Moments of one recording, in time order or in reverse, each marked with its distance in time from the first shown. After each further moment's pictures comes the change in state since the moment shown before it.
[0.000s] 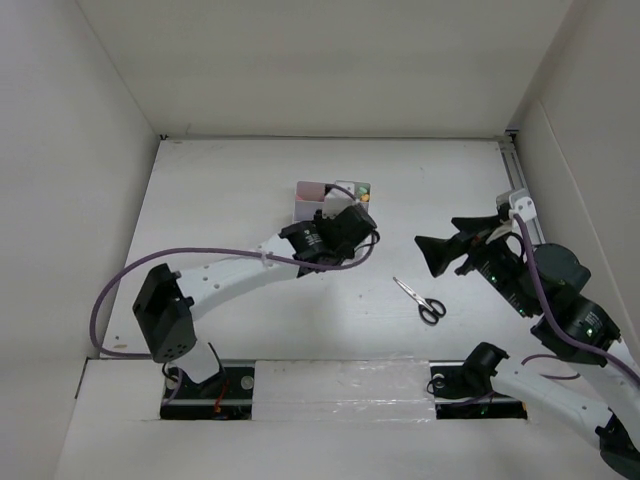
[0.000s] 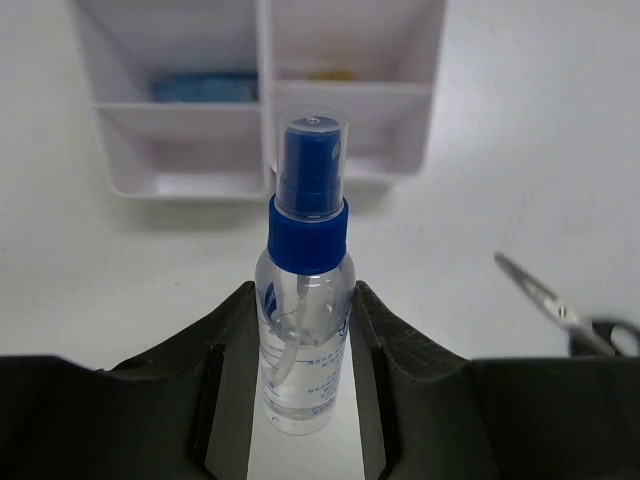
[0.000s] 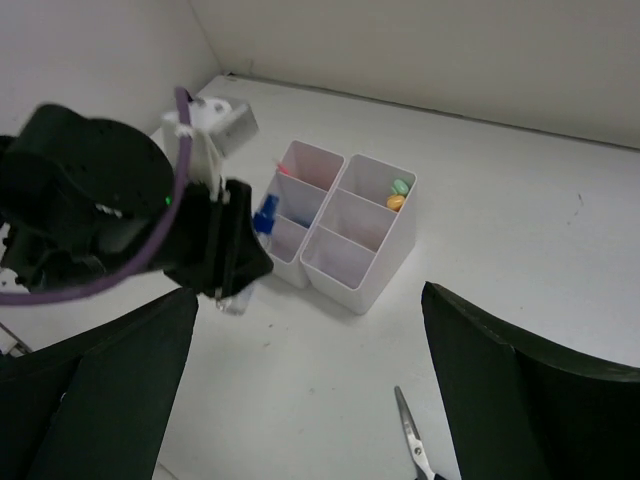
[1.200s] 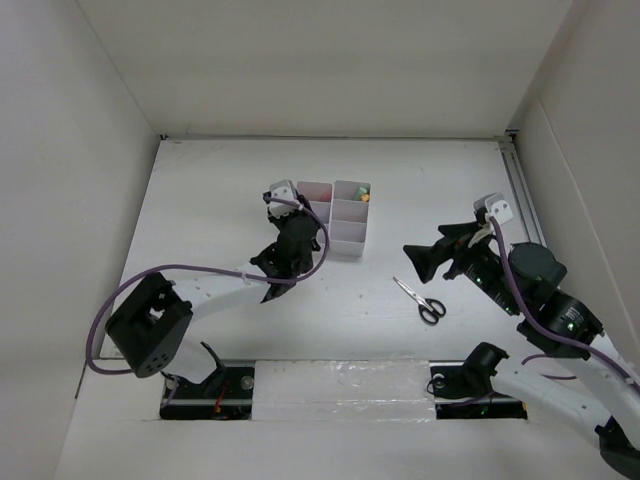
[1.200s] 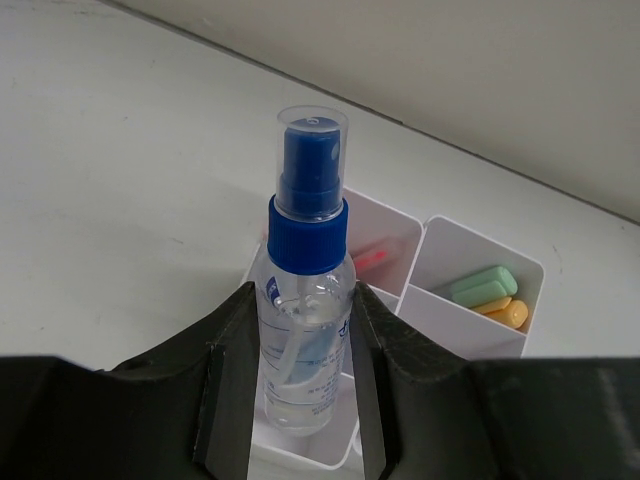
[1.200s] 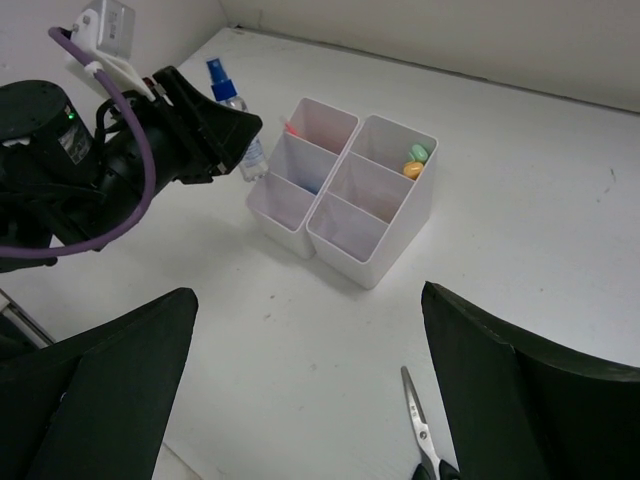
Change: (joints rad) left arm 0.212 -0.170 -0.592 1.206 -0.394 0.196; right arm 0.000 0.010 -0.081 0.027 -0.052 -0.003
